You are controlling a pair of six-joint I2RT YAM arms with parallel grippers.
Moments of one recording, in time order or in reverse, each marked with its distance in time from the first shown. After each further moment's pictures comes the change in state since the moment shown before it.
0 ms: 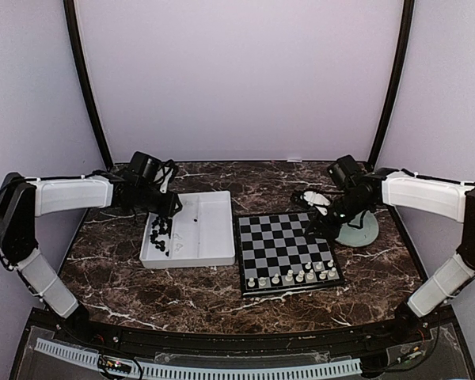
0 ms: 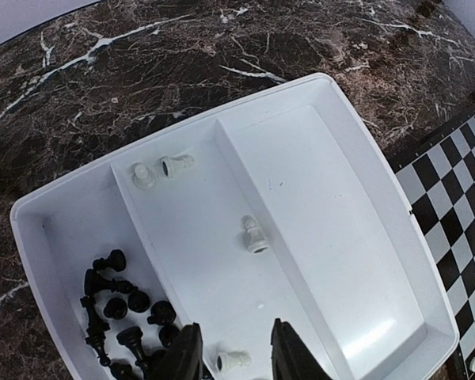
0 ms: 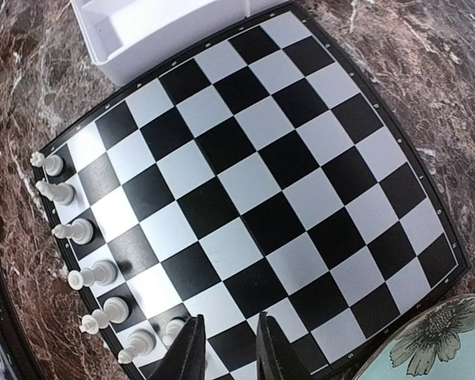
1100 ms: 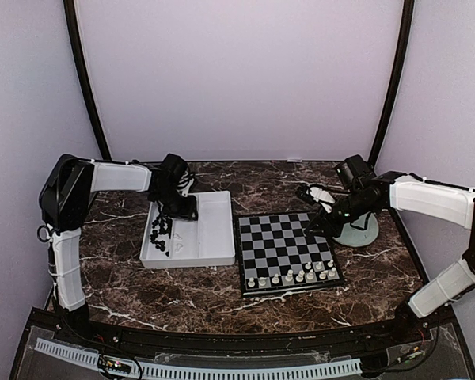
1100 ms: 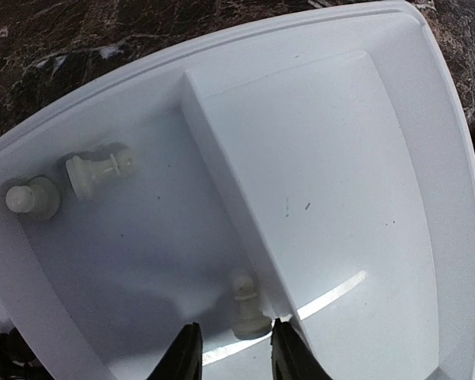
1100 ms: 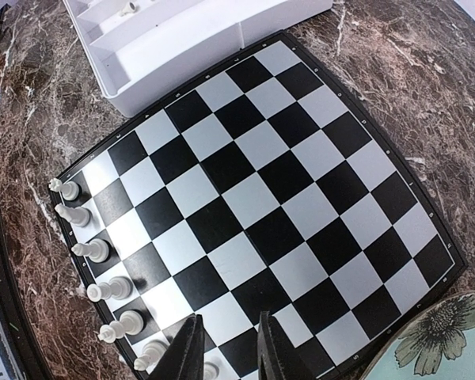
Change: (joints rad) left arm 0.003 0.451 0.395 -0.231 0.113 -0.067; right arm -0.035 -0.072 -0.063 0.082 -0.069 0.075
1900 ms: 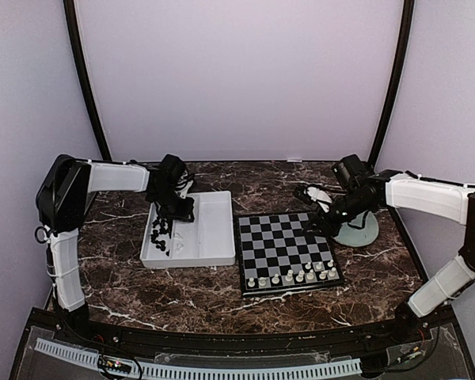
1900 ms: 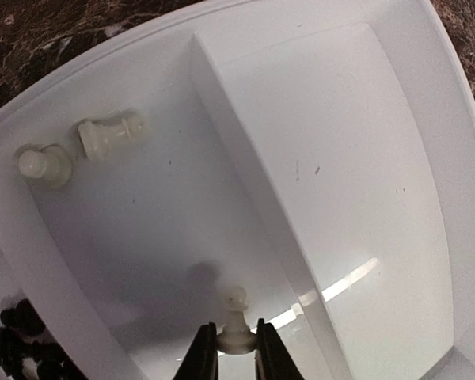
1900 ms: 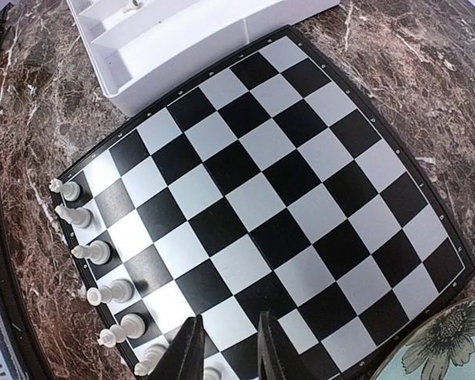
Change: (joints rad) left arm 0.005 0.014 0.016 -0.029 -0.007 0.045; right arm 0.000 0.034 0.012 0.000 -0.018 0.000
